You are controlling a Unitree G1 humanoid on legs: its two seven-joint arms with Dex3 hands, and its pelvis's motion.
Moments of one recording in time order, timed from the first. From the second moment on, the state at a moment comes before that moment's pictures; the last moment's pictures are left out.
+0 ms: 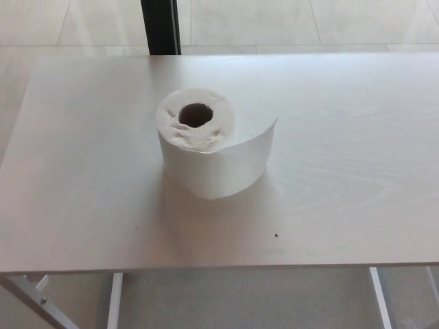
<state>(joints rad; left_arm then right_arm) 0.27 0.50 0.56 0.30 0.34 -0.17 0.32 0.35 -0.66 -0.88 0.66 -0.09 -0.17 0.10</state>
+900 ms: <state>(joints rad) 0.29 0.54 0.40 1.05 0.27 -0.10 -0.03 0.36 -0.78 -0.82 1.18 -0.05 -0.21 0.14</state>
